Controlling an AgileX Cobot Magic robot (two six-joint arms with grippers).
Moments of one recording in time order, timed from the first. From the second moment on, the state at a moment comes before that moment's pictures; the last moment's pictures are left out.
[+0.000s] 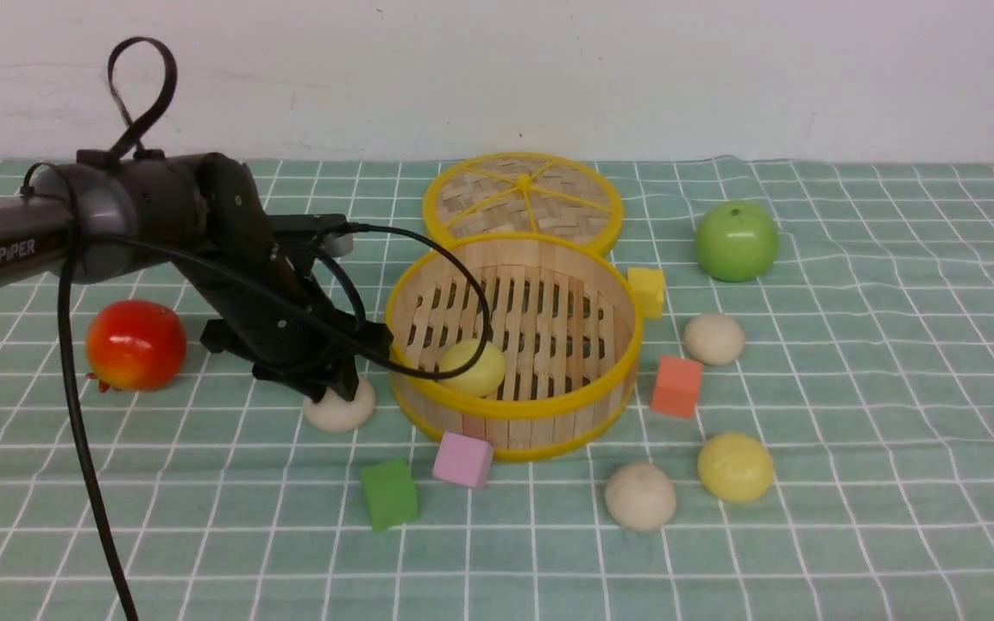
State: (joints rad) right arm 0.06 -0.01 0.02 -0.01 0.37 0.02; left arm -0.21 2.05 -1.51 -0.22 0.73 0.07
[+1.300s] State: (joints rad) right arm 0.06 -0.01 0.02 -0.01 0.37 0.02; left arm -0.34 2.10 -1.62 -0.29 0.46 0.32
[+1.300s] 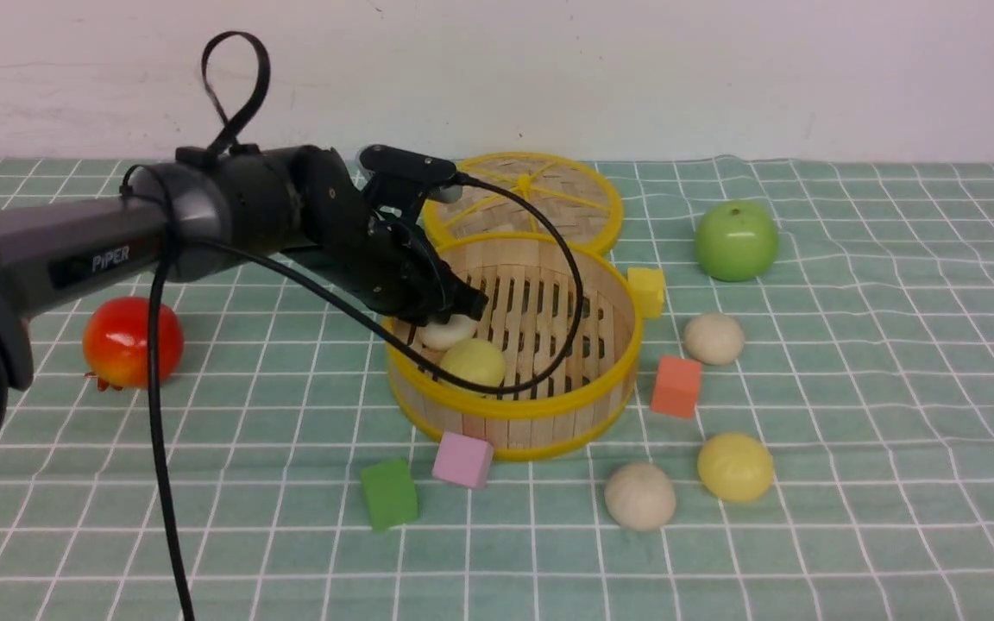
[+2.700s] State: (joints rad) right arm 0.06 -0.01 0.02 -0.01 0.37 0.02; left arm -0.34 0.05 -0.20 -0.47 0.19 0.22
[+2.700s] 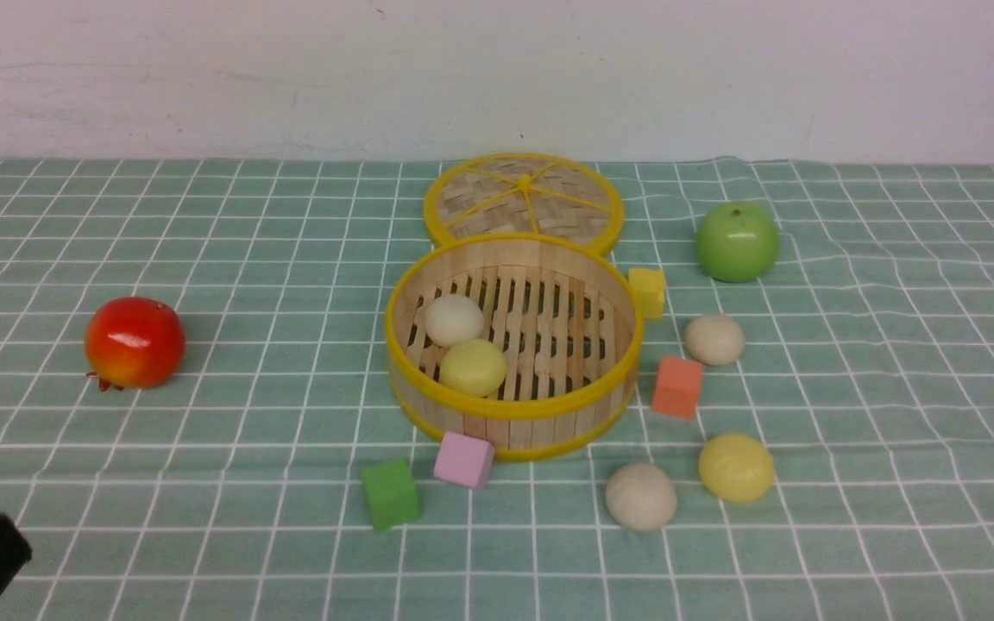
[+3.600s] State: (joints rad) right arm 0.06 0.02 -0.05 0.54 0.11 0.35; left arm -0.34 0.00 -0.16 -0.48 0.17 0.22
